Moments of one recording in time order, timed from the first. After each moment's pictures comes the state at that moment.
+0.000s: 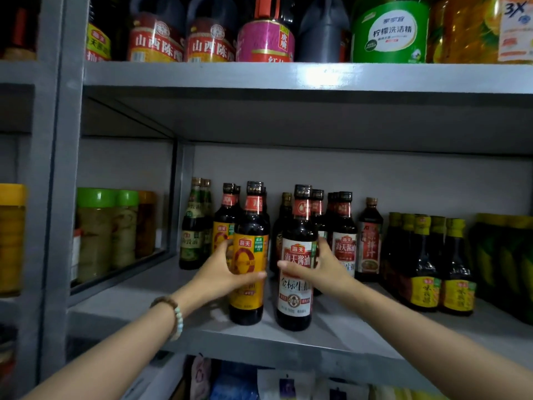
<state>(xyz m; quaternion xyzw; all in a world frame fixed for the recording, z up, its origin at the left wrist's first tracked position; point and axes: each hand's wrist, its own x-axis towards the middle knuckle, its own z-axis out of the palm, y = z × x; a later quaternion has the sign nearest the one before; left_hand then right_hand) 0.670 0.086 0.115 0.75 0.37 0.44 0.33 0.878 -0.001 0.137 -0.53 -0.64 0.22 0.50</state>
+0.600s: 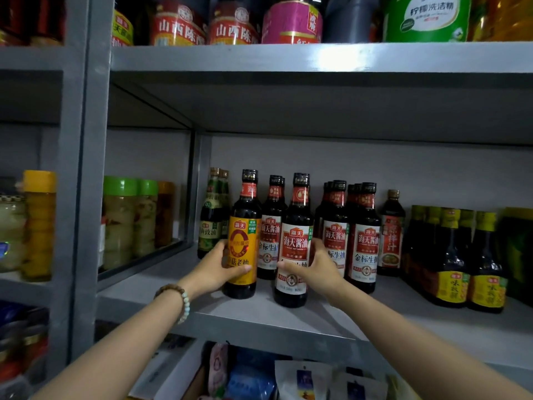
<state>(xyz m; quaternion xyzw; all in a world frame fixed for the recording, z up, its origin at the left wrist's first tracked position) 0.628 0.121 0.095 0.77 0.40 0.41 0.29 0.848 0.061 0.100 -0.53 -0.62 0.20 0.54</state>
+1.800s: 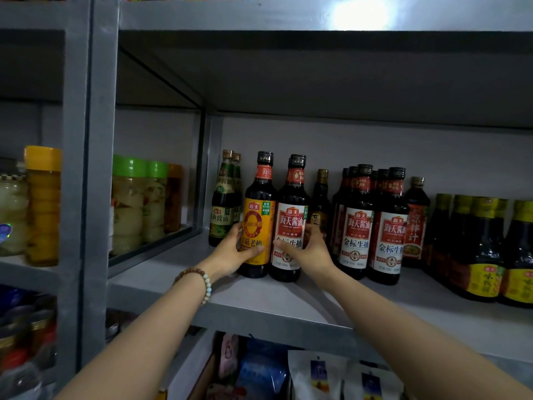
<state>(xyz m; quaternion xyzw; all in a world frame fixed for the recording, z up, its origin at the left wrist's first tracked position) 0.631 0.166 0.082 0.74 0.36 0.44 0.36 0.812 0.121 0.086 -0.52 -0.58 0.20 0.59</state>
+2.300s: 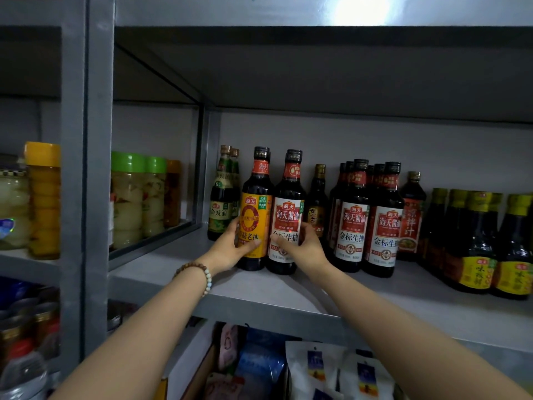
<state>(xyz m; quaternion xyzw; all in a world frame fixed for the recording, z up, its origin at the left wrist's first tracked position) 0.632 0.165 0.079 0.75 0.38 0.43 0.33 0.808 0.117 0.082 -0.52 -0.58 0.22 0.59</state>
